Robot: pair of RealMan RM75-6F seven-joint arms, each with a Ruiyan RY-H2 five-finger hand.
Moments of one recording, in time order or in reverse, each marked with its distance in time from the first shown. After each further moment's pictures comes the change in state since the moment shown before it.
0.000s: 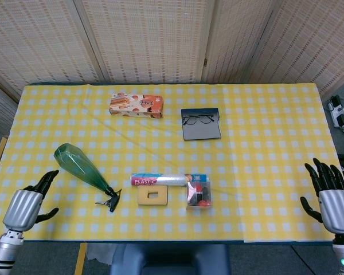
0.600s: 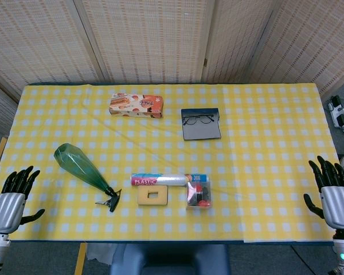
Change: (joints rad) left arm 0.050 0.036 -0.012 0.004 -0.122 -0.001 -0.049; right arm 0.015 -0.013 0.028 0.015 0.085 -0.040 -0.030
